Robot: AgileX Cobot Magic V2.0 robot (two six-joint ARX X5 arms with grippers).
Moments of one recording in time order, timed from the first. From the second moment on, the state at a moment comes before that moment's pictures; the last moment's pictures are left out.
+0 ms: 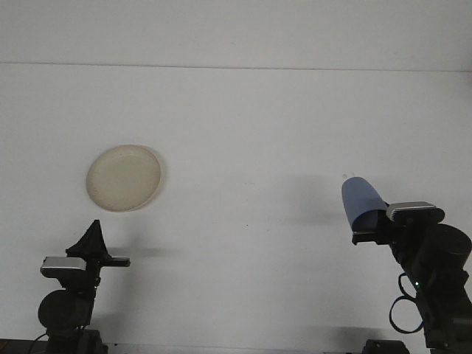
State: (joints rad) left arm -0.04 0.01 0.03 0.17 -0.07 0.01; right arm -0.01 0.69 0.85 -0.60 -0.15 0.01
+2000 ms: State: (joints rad) left arm -0.04 0.01 0.03 0.17 -0.07 0.01; right arm 0.77 1.83 1.66 -1.30 -0.02 -0.02
